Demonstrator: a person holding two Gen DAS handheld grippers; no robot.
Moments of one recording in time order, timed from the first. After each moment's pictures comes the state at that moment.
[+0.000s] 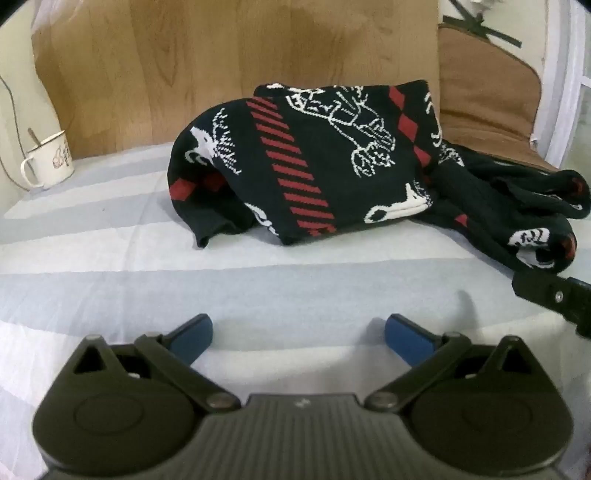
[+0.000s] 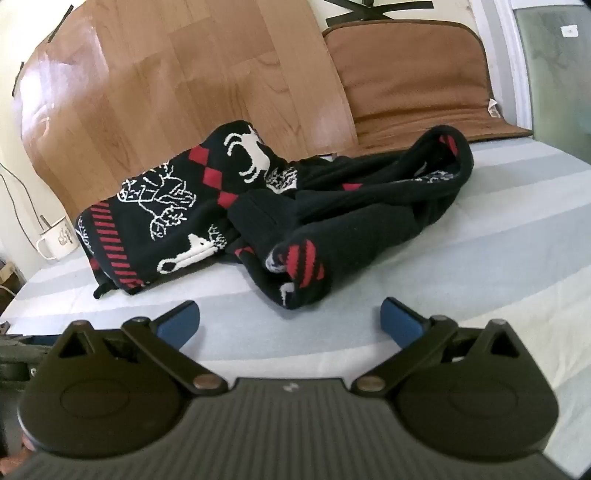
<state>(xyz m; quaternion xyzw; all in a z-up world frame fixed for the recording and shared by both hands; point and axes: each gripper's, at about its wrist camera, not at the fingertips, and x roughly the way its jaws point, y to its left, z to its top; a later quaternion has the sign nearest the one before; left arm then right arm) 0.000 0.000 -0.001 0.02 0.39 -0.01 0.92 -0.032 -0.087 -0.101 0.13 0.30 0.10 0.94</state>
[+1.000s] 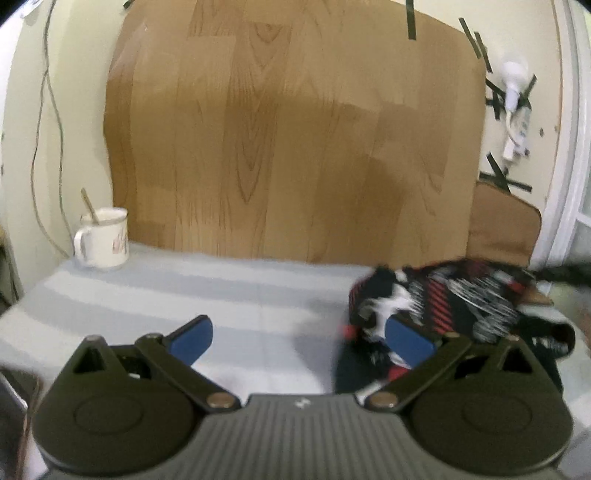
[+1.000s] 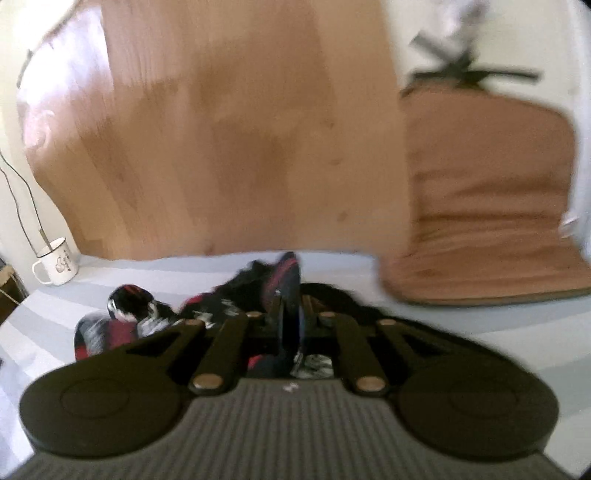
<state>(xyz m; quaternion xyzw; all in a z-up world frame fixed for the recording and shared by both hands) -0.001 0.148 0.096 -0.06 0.22 -0.03 0.97 0.096 -0.092 0.001 0.05 0.28 0.16 0.94</state>
